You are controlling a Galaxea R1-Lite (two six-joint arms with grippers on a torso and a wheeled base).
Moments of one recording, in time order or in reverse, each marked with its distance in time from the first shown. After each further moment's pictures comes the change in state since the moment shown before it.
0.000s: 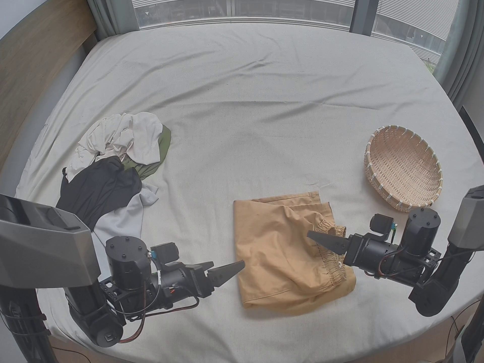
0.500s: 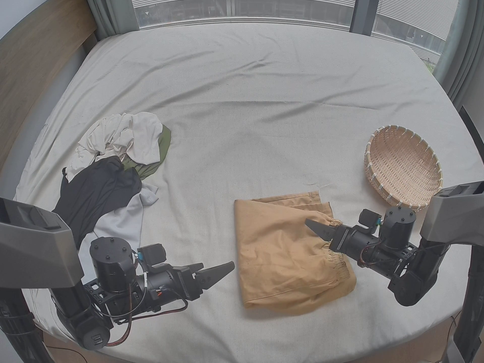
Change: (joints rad) left arm 0.011 -0.067 0.061 -0.002 0.006 -0.001; right arm -0.060 0.182 -0.163 -0.001 -0.174 -0.075
